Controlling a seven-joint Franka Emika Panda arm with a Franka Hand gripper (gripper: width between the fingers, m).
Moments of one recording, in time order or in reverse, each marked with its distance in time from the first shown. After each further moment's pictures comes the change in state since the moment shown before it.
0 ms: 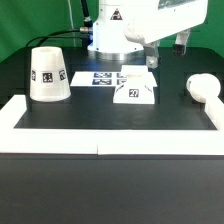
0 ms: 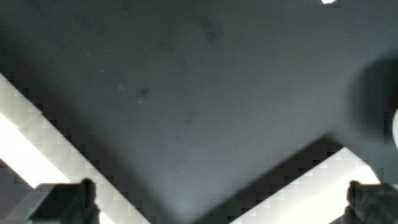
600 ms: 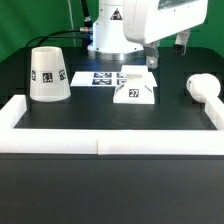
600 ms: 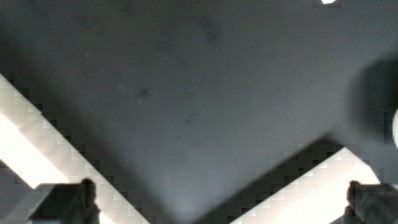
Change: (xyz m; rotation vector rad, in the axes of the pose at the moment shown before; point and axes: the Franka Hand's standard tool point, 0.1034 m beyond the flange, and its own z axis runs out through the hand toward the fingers) arm 0.000 0.000 0.000 0.000 0.000 0.000
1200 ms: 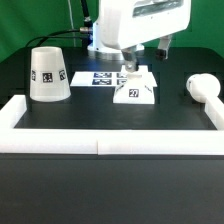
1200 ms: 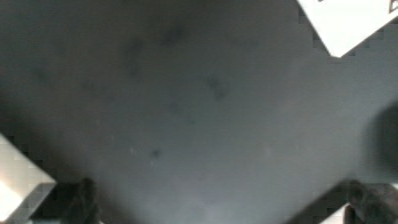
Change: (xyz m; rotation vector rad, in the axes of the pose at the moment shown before) arm -0.039 0.004 0.014 0.001 -0.012 0.110
